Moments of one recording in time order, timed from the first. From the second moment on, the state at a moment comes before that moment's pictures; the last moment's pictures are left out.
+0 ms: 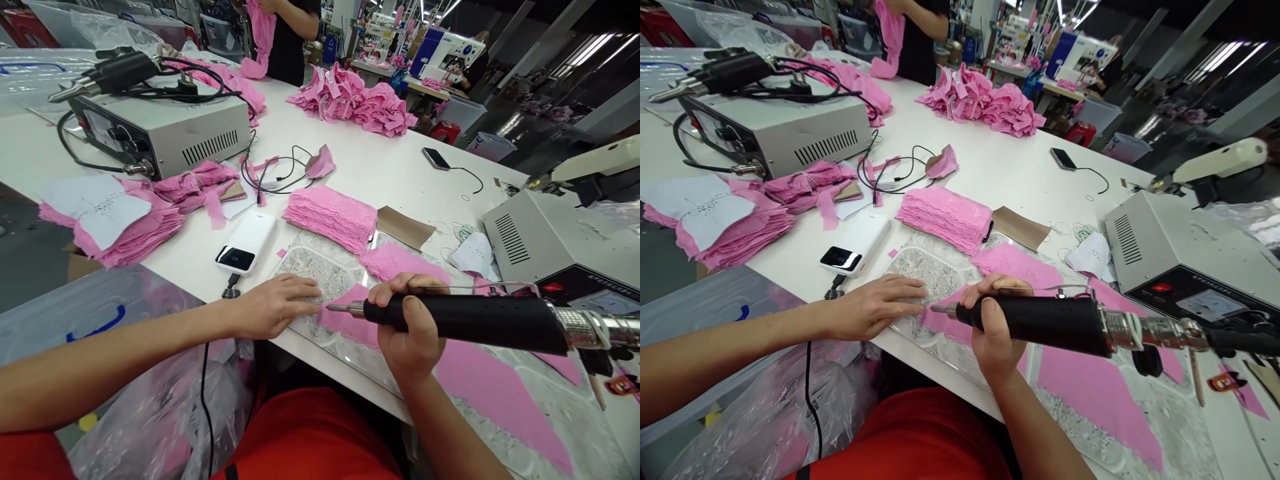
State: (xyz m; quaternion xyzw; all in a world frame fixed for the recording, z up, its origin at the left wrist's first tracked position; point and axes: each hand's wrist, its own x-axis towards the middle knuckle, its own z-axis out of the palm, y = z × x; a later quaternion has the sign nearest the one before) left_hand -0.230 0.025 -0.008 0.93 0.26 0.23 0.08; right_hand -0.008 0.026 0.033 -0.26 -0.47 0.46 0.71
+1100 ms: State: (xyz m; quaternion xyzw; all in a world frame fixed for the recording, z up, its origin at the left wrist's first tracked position) left_hand -0.203 0.037 0.000 0.95 0.22 0.22 0.00; right_hand 0.095 0.045 0.057 -0.35 -0.41 0.28 0.79
